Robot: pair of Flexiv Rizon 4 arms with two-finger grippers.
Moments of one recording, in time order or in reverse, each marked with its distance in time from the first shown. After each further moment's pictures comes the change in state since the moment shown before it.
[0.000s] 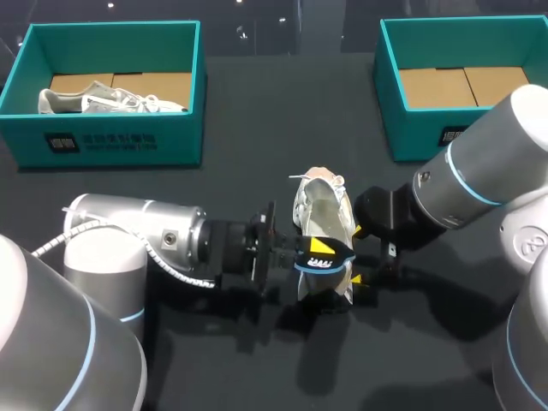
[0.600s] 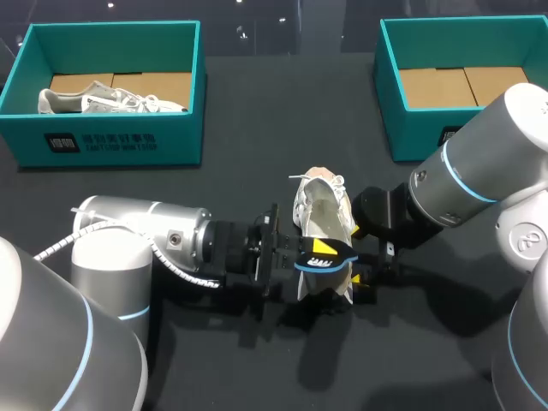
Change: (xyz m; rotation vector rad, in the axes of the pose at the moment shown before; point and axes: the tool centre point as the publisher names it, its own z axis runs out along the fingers) left arm 0.001 0.008 0.004 0.041 0.000 -0.008; right arm -0.003 0.000 0.006 0.004 0.014 -0.014
